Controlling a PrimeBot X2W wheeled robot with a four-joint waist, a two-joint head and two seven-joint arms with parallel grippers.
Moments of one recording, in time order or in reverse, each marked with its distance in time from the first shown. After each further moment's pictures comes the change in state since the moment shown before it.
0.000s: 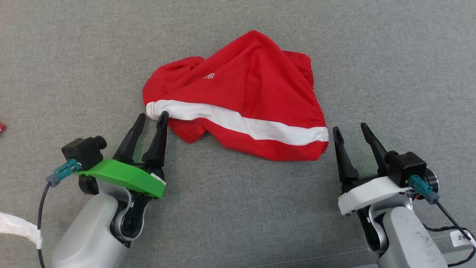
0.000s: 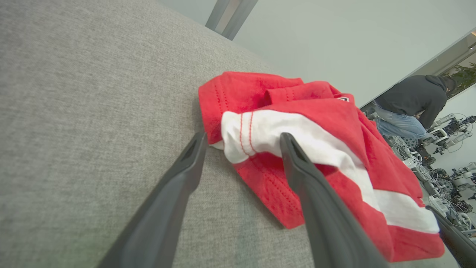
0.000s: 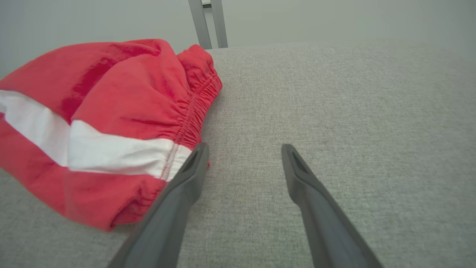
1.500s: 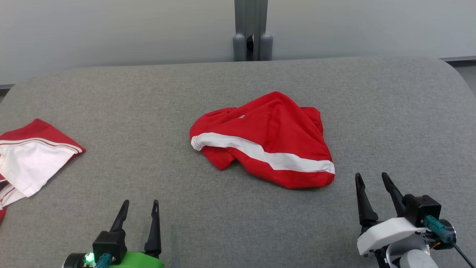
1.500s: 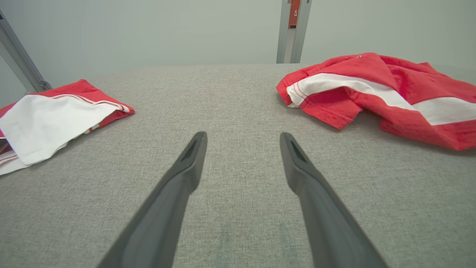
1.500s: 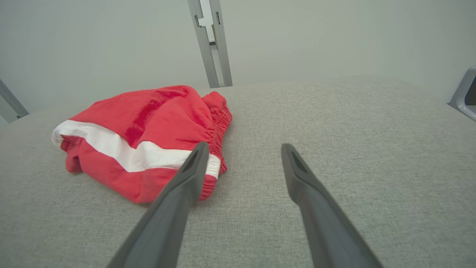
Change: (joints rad) left arm 0.482 -0.237 0.438 -0.114 0.873 0.065 0.000; right arm 0.178 0.000 -0.094 0.037 0.010 0.000 0.000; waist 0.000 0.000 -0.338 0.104
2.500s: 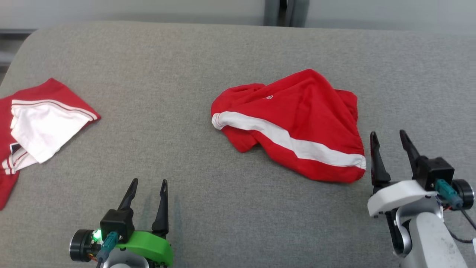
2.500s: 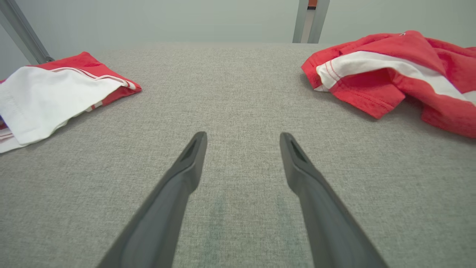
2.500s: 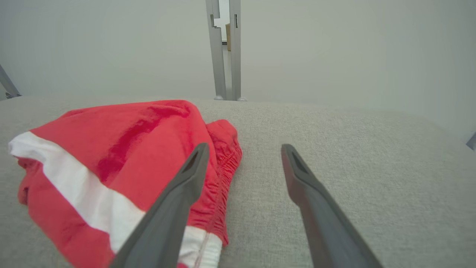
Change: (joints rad) left arm -0.113 0.000 -0.047 0.044 -0.013 -0.008 0.000; right arm -0.173 -0.014 -0.081 0.014 -0.124 0.000 0.000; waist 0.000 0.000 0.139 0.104
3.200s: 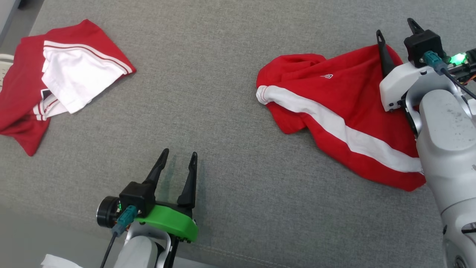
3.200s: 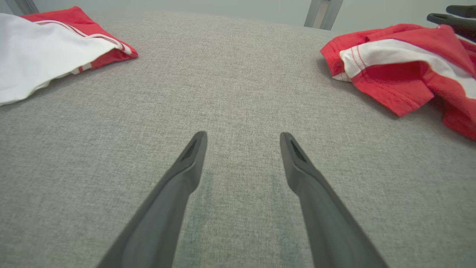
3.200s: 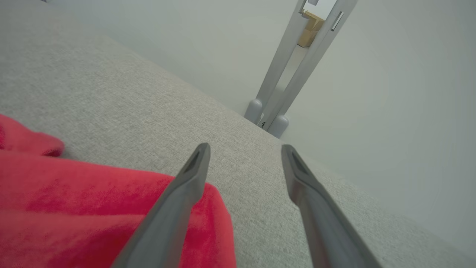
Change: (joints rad) left arm -0.114 0.001 -0.163 -0.016 -0.142 -0.006 0.000; right arm -0.686 -0.160 0.129 0.598 -0.283 0.000 0.005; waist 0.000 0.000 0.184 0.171
